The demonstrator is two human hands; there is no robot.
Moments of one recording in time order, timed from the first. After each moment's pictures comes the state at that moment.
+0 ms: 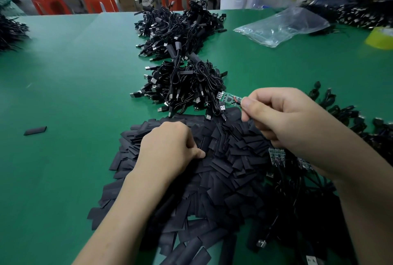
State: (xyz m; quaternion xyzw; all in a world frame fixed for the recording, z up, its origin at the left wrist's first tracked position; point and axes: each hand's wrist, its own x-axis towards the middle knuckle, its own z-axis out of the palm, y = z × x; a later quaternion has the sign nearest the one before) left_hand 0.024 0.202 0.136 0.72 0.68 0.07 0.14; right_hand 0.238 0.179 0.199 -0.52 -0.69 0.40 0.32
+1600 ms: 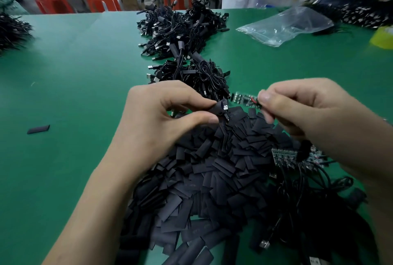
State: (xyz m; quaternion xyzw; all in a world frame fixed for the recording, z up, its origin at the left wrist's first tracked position) left_hand 0.005 0.187 0.190 0.77 0.42 0.44 0.18; right_hand 0.254 0.171 0.216 -0.49 -0.73 0.36 0.32
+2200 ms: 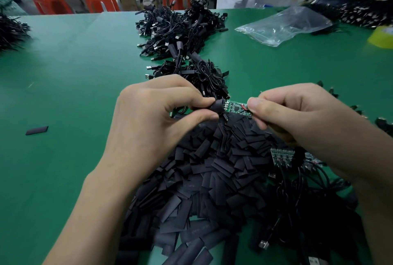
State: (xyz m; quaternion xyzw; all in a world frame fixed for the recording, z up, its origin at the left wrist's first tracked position) left_hand 0.005 0.180 0.196 0.80 0.41 0.44 0.04; right_hand 0.245 0.170 0.217 -0.50 -0.73 0.37 0.28
